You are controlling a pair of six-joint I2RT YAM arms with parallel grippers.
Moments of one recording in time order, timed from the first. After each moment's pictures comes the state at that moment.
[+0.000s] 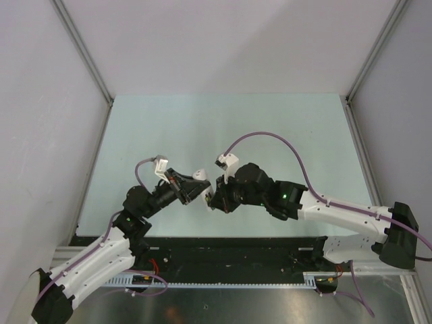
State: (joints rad) left arm -0.64 0.61 0.27 0.48 0.32 -0.71; right arm 1.14 1.23 0.99 -0.24 -0.06 0.52
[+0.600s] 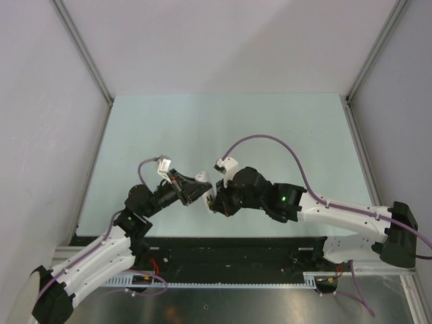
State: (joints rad) left arm -0.64 0.64 0.27 0.48 0.36 -0.73; right arm 1.17 1.24 0.99 -0.29 -0.01 0.52
